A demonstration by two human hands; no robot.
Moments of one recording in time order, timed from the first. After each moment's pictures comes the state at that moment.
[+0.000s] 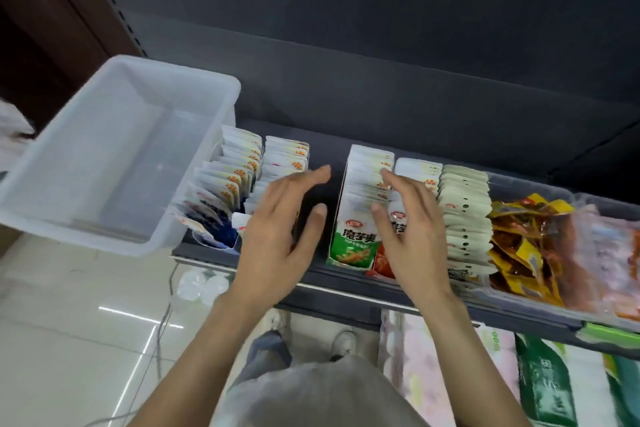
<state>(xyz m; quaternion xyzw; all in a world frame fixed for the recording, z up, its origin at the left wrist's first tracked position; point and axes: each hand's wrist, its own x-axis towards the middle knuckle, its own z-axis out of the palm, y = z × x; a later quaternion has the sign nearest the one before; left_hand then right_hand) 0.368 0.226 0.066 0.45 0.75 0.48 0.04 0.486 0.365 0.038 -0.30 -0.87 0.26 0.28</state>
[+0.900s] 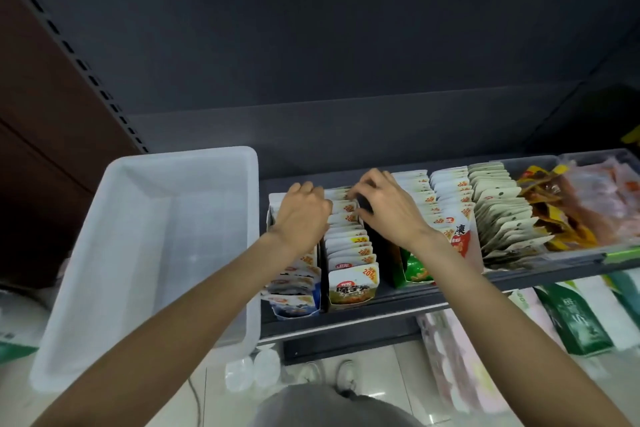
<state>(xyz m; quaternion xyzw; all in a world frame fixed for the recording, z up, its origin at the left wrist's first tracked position) 0.193 0.262 0.040 0.70 0.71 -0.08 -0.03 0.343 0.353 0.021 -0.31 -0.94 0.08 0.13</state>
